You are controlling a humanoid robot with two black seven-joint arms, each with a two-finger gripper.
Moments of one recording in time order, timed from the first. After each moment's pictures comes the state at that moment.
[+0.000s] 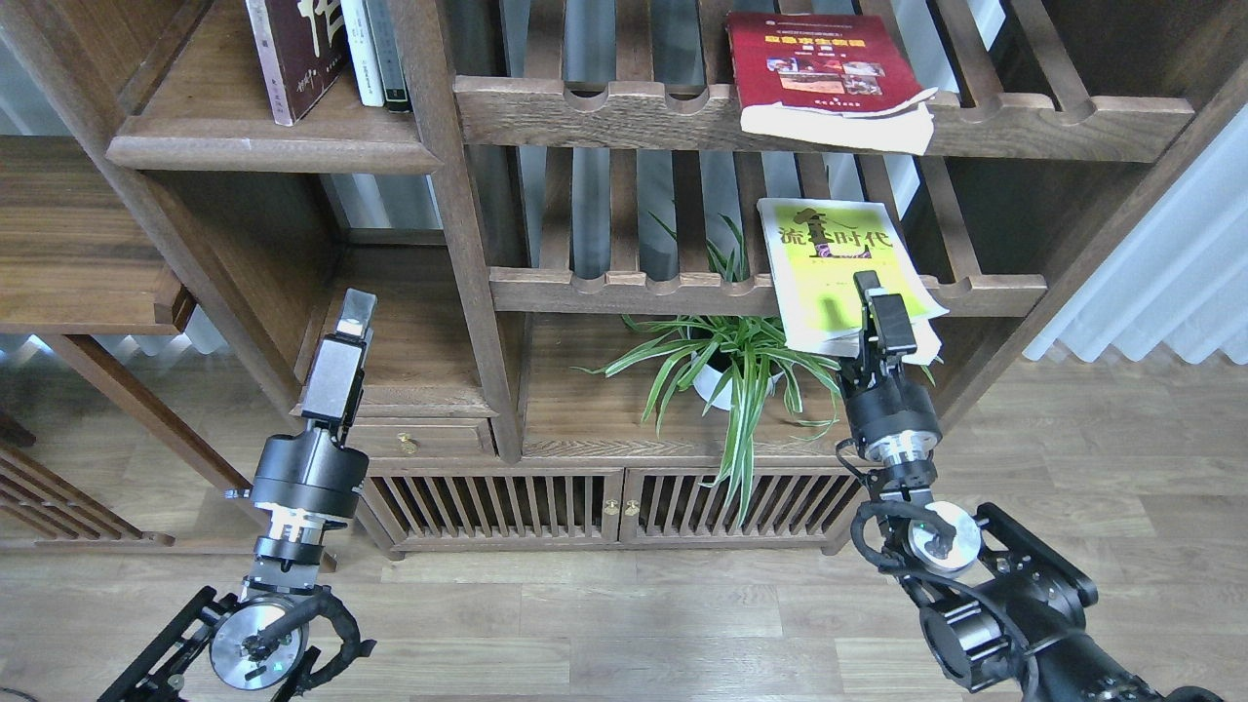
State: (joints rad) left arm -0.02 0.03 -1.13 -1.31 0.21 -0.49 -0.37; right arm 0.31 -0.13 0.98 0.85 0.47 0.58 0.27
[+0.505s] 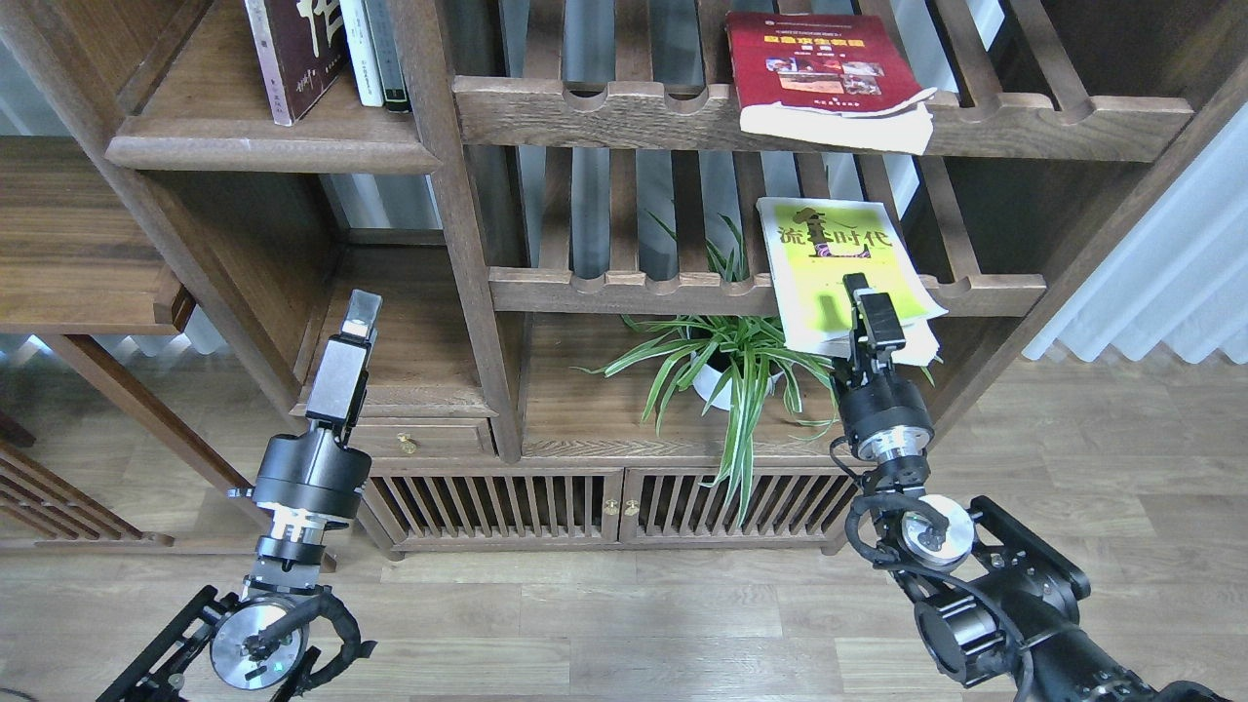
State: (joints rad) left arm -0.02 0.04 -1.13 -1.31 0.21 -0.49 -0.37; right arm 0.32 -0.10 0.98 0.84 0.47 0.43 0.27
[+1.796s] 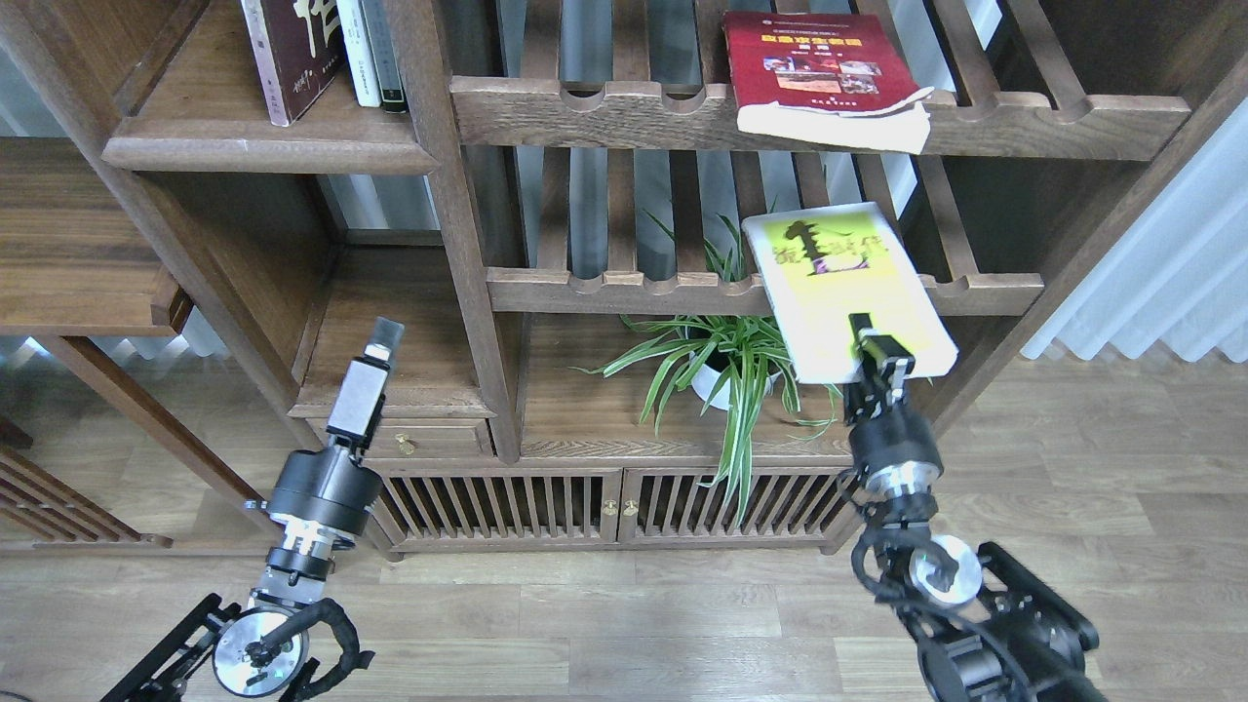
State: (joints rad) left arm -0.06 0.17 -0.95 -1.24 -0.08 -0.49 -0.14; right arm 0.05 -0.12 1.00 1.13 0.47 0.58 0.22
